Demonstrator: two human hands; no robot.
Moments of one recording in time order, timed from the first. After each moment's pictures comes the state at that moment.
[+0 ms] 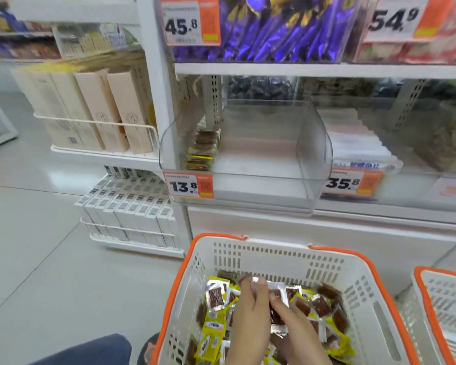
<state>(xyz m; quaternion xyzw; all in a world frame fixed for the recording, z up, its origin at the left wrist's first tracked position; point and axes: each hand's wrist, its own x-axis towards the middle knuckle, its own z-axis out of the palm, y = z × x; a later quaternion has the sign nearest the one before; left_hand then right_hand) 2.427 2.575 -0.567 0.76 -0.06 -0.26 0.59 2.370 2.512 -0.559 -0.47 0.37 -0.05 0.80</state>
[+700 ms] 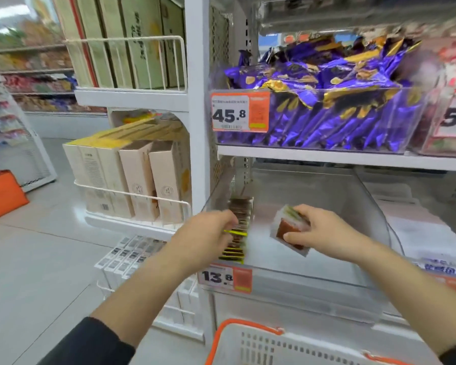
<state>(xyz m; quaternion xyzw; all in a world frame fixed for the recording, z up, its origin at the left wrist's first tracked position) 2.672 2.615 -0.369 0.89 -0.41 0.07 0.17 2.581 2.390 -0.364 -0.96 0.11 -0.07 0.24</state>
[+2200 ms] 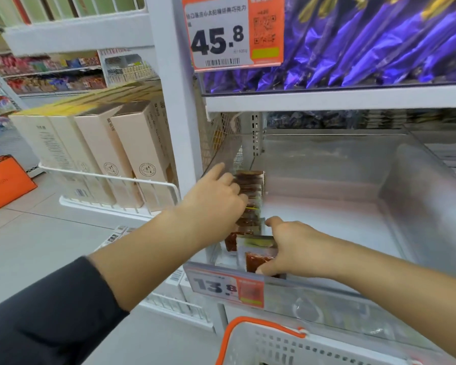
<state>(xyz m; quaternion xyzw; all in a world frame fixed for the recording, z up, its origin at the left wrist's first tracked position) 2.733 2.563 -0.383 0.81 -0.47 0.18 -0.30 2.651 2.426 -0.422 -0.97 0.06 0.15 0.19</state>
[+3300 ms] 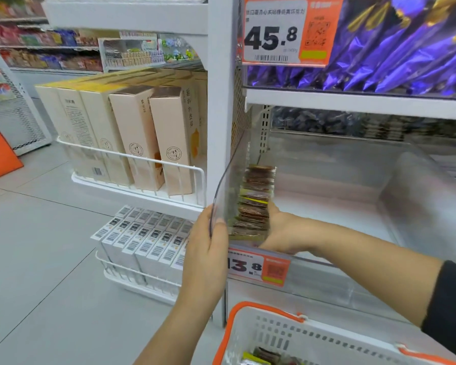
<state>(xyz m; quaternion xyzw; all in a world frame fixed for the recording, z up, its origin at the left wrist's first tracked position) 2.670 2.618 -0.464 0.77 -0.10 0.01 0.63 2.670 2.469 -0.419 -0.87 0.19 0.21 0.39</state>
